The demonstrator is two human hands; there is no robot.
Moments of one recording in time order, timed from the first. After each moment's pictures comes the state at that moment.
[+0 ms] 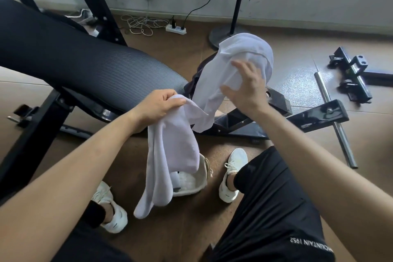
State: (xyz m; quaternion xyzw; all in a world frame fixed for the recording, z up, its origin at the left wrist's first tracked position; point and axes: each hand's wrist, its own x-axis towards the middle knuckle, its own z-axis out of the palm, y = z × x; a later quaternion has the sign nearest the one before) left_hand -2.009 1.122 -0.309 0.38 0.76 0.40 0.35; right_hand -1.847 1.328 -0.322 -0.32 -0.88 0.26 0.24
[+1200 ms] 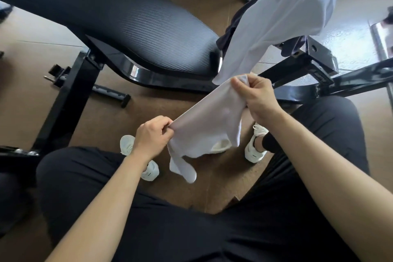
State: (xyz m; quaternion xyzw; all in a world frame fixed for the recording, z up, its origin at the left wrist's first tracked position) left_hand -1.973 0.934 -0.441 0.39 0.89 0.22 0.12; right_hand -1.832 1.194 -0.396 -0.30 -0.61 0.71 0.19
